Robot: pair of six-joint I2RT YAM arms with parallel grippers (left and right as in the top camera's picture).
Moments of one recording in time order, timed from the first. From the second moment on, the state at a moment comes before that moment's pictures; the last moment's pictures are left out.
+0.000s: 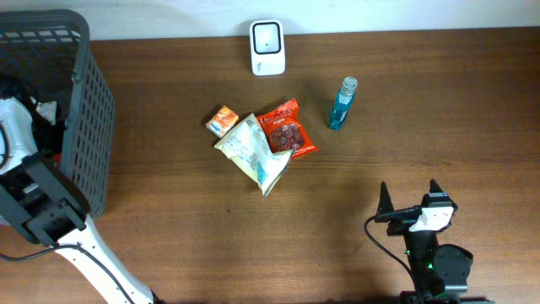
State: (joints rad) left arm 0.57 2.43 2.15 -1.20 -0.06 0.31; right arm -0.05 0.01 0.01 -0.07 -0.07 0.00
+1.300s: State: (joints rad) left arm 0.56 1.73 2.20 -0.93 0.63 -0.06; right arm -0.05 0.01 0.01 -0.07 -0.07 0.00
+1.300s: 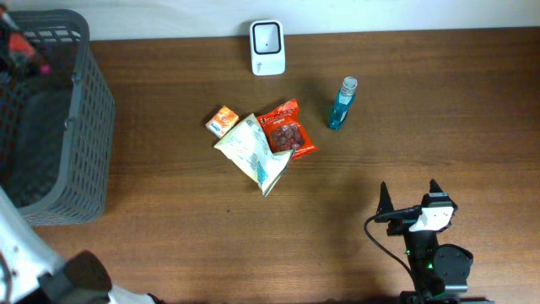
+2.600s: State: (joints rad) left arm -0.51 2.25 2.07 -0.90 0.21 -0.43; right arm -0.05 0.01 0.01 -0.07 -0.07 0.00
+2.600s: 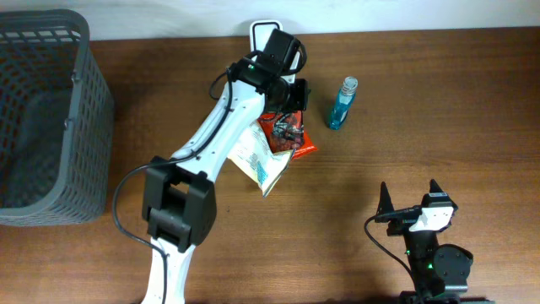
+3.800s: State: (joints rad) left arm -0.52 2.30 2.08 -1.41 -0.11 -0.47; right arm -0.05 0.01 0.01 -0.07 -0.07 0.00
